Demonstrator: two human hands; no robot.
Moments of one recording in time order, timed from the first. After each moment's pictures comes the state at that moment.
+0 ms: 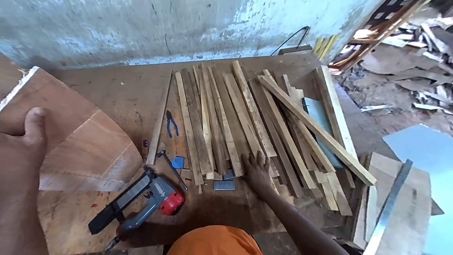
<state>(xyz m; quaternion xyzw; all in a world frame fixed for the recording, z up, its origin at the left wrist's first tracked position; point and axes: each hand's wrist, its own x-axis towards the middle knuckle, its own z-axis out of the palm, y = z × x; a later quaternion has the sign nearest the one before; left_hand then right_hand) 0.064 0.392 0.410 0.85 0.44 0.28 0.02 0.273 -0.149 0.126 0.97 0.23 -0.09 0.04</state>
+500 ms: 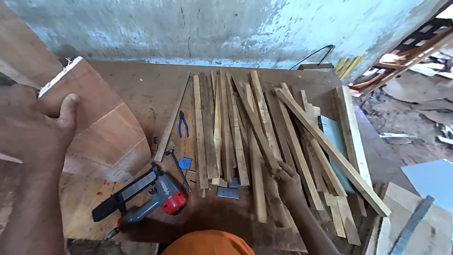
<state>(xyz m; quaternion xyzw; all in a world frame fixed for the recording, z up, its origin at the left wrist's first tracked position) 0.052 0.400 0.404 0.85 0.43 0.28 -0.07 0.279 -0.179 0.204 0.76 -0.01 -0.13 -0.64</state>
